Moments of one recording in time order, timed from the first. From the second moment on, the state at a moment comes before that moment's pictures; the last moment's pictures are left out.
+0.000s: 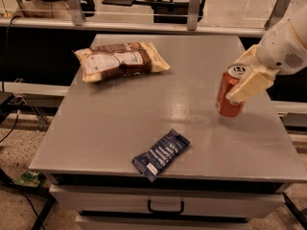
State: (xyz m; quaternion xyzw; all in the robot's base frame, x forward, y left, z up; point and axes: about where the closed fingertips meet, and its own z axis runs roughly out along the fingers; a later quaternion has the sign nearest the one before) arm 0.514 -0.192 0.929 -0.60 0.75 0.09 0.26
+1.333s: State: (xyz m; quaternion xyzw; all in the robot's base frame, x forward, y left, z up) arm 0.438 -0.158 0.899 -0.67 0.69 0.13 0.24
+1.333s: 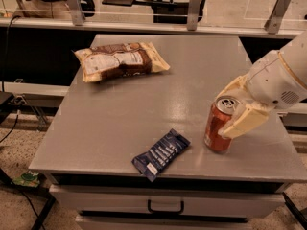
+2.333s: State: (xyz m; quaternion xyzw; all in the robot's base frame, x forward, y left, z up) arm 0.431 -0.144 0.900 -0.69 0.67 0.15 0.25
